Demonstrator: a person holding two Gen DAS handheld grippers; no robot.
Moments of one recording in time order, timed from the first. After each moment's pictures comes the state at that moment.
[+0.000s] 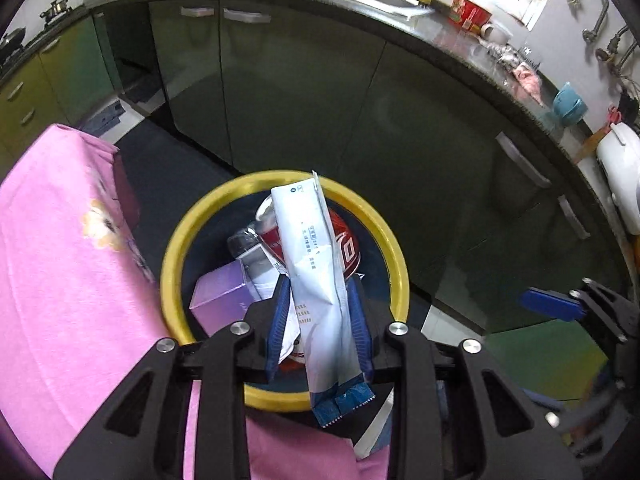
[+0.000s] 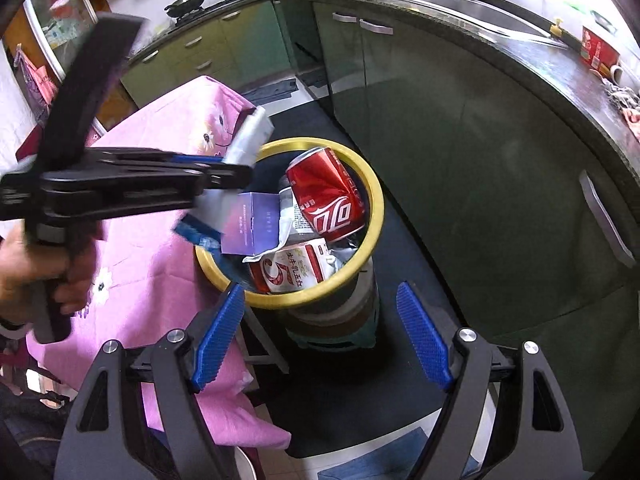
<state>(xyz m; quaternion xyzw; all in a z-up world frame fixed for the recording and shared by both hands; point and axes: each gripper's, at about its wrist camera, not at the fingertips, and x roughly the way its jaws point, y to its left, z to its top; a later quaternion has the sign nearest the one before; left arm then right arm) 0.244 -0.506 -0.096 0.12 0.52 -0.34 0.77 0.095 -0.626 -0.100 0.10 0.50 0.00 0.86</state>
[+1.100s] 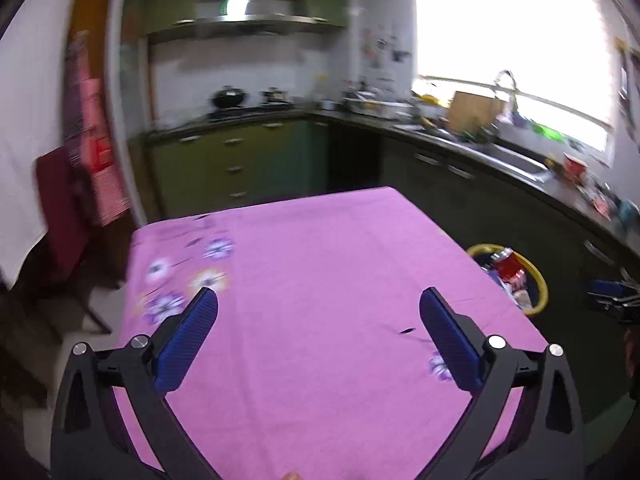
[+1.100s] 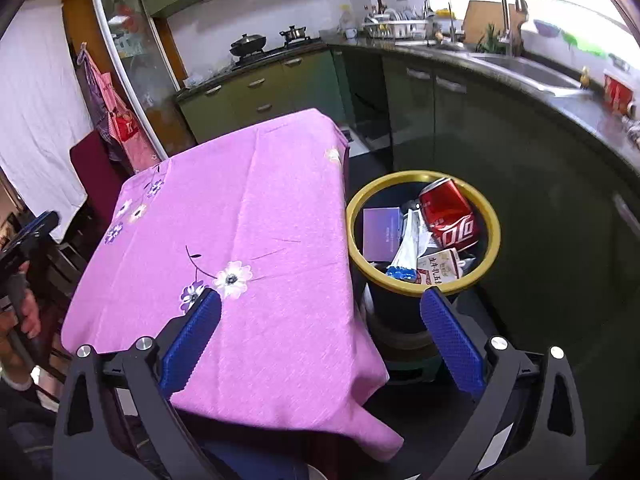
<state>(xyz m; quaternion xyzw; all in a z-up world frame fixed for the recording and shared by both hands) 0.053 -0.086 0.011 0.03 0.26 -0.08 0.96 0.025 -0.467 -0.061 0.10 0.39 0.06 0.92</state>
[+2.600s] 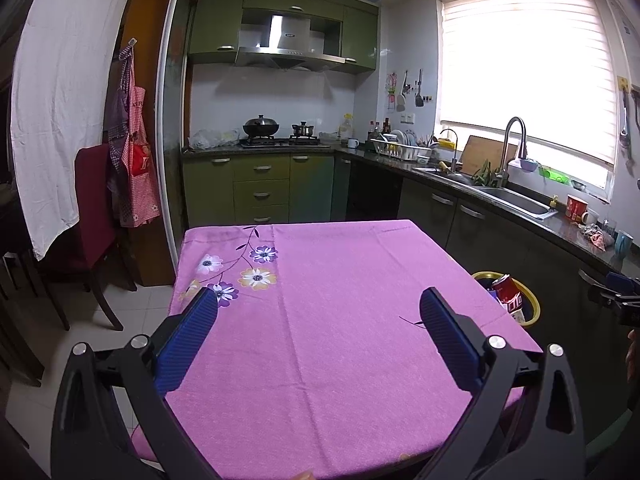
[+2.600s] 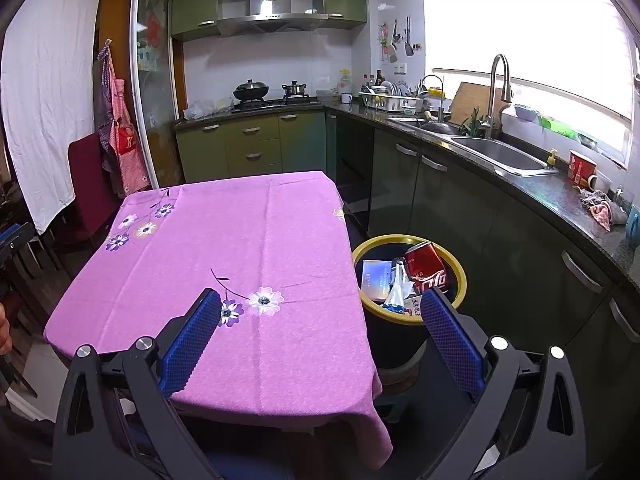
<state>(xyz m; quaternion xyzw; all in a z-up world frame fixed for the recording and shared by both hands) -0.040 -0.020 0.025 -0.01 0.20 -0.06 0.98 -0.064 -0.395 -0.001 0.02 0.28 0.01 0.96</state>
